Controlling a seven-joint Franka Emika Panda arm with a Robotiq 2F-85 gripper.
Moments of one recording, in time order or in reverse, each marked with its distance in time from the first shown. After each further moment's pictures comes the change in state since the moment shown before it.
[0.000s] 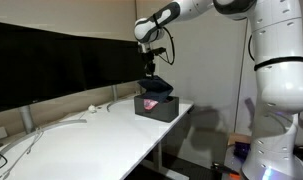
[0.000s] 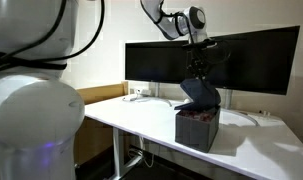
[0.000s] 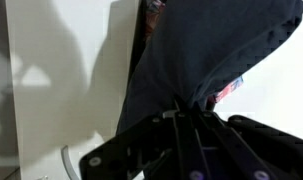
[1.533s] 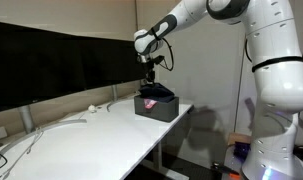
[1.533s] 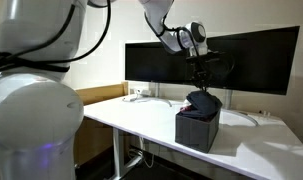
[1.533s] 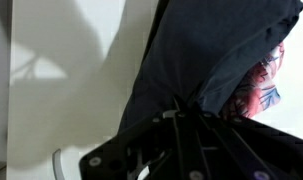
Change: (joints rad) arm -0.018 0.069 0.007 -0.046 -0.077 0.102 -0.063
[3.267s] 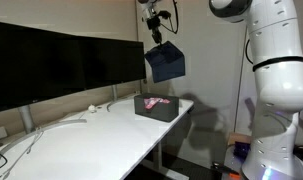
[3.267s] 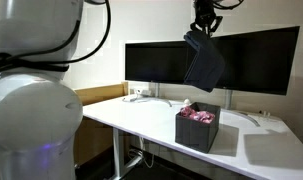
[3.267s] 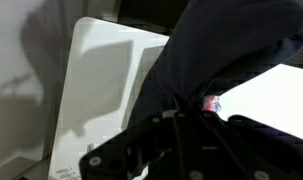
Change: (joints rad) arm -0.017 -0.028 0.000 0.600 -0.004 -0.699 -0.192
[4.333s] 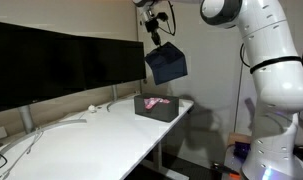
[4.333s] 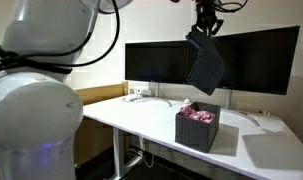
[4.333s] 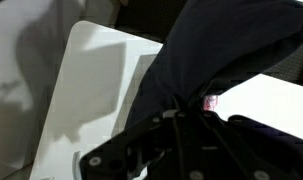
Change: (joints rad) arm 0.010 0.100 -0.010 0.114 -0.006 -0.085 -0.072
